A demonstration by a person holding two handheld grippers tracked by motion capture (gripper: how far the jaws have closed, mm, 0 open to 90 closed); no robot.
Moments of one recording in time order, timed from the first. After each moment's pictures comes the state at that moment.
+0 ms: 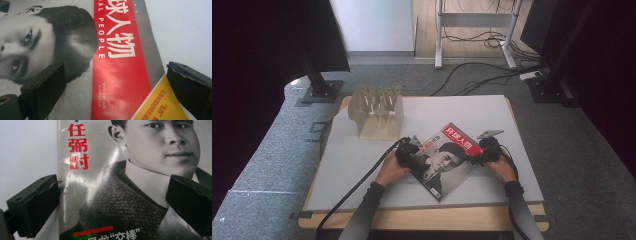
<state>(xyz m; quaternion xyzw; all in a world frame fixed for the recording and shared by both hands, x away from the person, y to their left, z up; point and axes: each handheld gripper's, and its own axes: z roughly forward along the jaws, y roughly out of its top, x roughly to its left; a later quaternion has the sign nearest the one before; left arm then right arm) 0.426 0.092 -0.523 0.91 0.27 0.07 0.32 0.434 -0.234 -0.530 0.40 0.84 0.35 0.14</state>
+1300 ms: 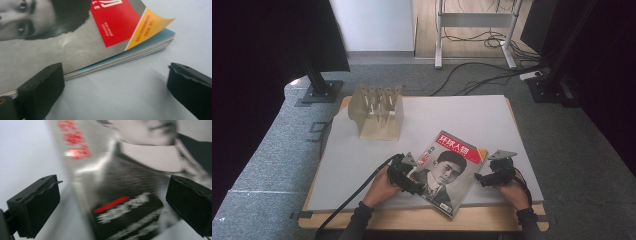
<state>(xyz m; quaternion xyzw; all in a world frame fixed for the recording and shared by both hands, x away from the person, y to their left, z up) 0.367 0.118 -0.512 0.91 0.25 0.07 0.31 0.356 -0.255 -0.531 0.42 0.83 0.32 0.18</state>
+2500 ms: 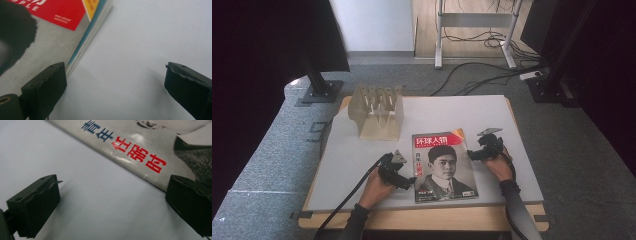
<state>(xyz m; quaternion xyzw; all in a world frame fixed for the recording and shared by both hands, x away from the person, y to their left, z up) 0.360 0.134 -0.527 0.89 0.30 0.11 0.33 0.444 -0.231 -0.526 0.46 0.81 0.30 0.20</state>
